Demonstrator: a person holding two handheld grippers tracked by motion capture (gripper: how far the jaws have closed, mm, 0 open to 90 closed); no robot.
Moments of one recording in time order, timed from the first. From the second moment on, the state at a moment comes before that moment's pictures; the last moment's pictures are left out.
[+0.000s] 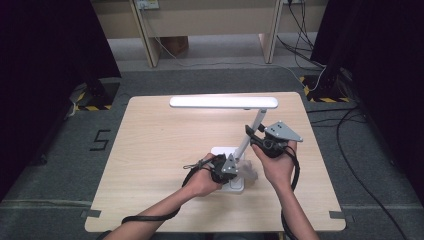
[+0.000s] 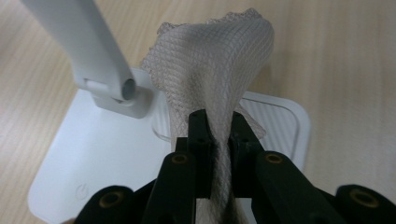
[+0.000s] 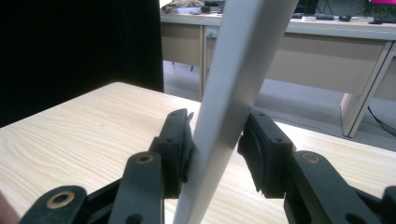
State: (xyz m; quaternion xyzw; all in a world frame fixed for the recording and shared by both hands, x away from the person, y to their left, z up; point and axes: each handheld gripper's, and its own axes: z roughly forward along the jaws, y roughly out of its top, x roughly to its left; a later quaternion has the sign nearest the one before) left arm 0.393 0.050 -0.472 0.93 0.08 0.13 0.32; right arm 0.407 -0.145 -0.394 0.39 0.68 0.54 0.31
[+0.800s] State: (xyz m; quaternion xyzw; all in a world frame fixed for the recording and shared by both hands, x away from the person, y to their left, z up) left arm 0.366 0.124 -0.441 0.92 0.10 0.15 0.35; right arm 0.405 -0.148 -0.397 0.39 0.68 0.54 0.30
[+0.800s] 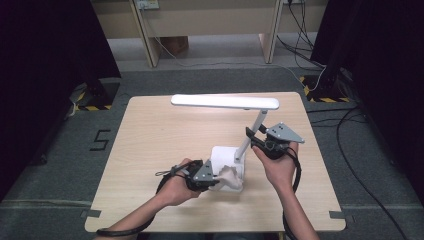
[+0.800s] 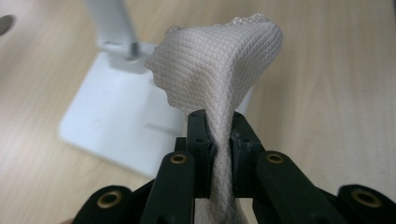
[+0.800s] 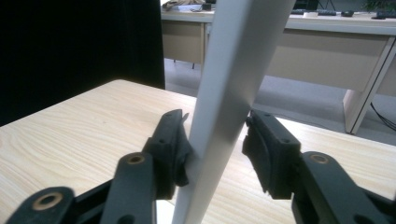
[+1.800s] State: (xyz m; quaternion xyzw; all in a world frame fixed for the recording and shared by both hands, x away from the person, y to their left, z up) left arm 0.406 0.282 -0.461 0.83 0.38 0.31 0.26; right arm 0.391 -0.155 -0.420 0.40 0.69 0.53 0.28
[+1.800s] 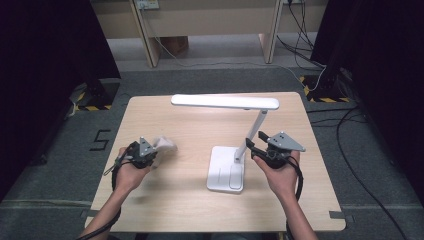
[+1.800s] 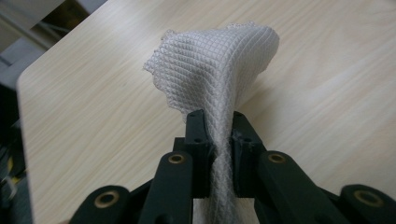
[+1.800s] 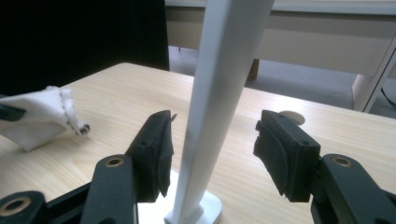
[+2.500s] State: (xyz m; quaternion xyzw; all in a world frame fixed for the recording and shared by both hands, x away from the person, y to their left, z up) left arm 0.381 0.269 -0.470 0.83 0.39 0.21 0.33; right arm 0.383 -0.153 -0.452 0.43 0.73 0.48 0.23
